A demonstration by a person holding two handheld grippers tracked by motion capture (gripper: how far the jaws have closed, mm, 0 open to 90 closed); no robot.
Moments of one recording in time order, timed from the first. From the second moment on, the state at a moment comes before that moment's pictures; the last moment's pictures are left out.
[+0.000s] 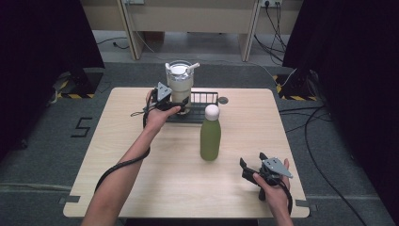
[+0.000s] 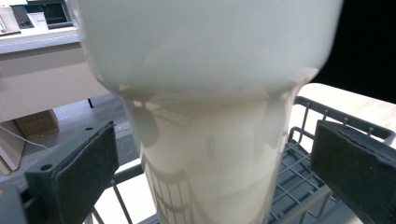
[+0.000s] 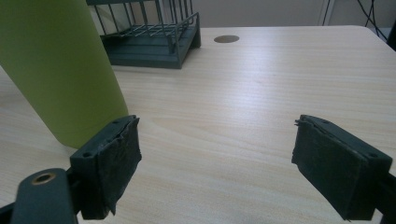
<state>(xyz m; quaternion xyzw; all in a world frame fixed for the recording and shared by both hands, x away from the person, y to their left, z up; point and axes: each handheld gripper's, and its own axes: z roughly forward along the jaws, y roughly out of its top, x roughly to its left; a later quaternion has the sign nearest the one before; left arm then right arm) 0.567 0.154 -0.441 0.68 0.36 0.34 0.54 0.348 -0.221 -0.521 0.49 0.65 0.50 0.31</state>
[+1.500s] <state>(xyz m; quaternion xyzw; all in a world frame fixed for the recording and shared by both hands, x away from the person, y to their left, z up) 0.491 0.202 -0.454 0.67 0.36 0.35 0.55 0.341 -0.207 -0.507 0.46 0.65 0.52 0.31</state>
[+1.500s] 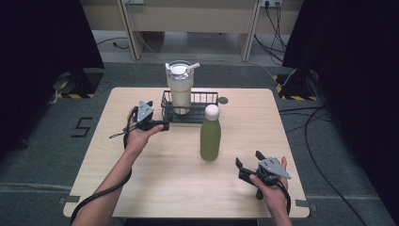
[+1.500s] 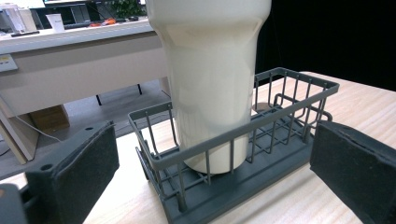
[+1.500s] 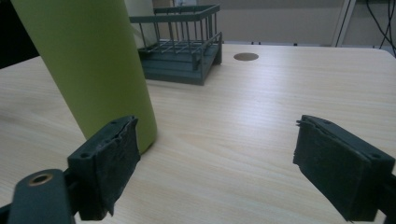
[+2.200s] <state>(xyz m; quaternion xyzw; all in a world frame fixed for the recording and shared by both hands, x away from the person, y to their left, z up) 0.464 0.226 -0.463 0.67 0.37 0.35 0.54 0.332 -0.177 -0.479 0.39 0.67 0.55 0.31</state>
